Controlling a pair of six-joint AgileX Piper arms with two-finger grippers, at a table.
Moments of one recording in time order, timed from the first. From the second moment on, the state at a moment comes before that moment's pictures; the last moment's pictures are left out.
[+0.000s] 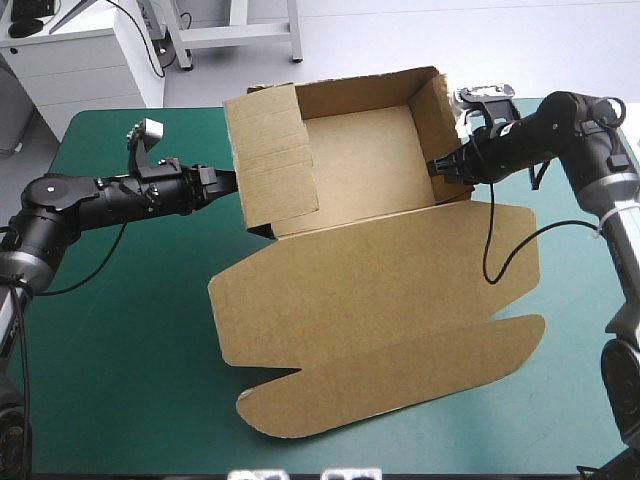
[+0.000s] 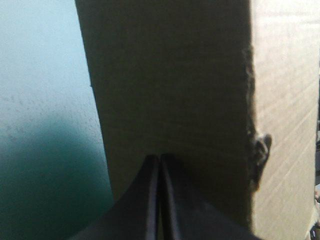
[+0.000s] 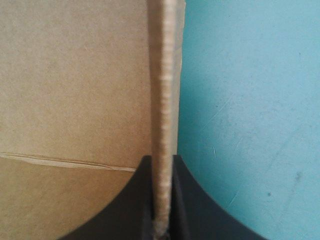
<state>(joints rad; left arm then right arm) 0.03 1.45 -1.20 -1.29 0.99 0.68 0.08 1.67 -1.73 0.36 1.13 -0.24</state>
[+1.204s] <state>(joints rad) 0.01 1.45 -1.21 -1.36 1.01 0.64 0.08 1.67 -1.73 0.32 1.14 -0.24</state>
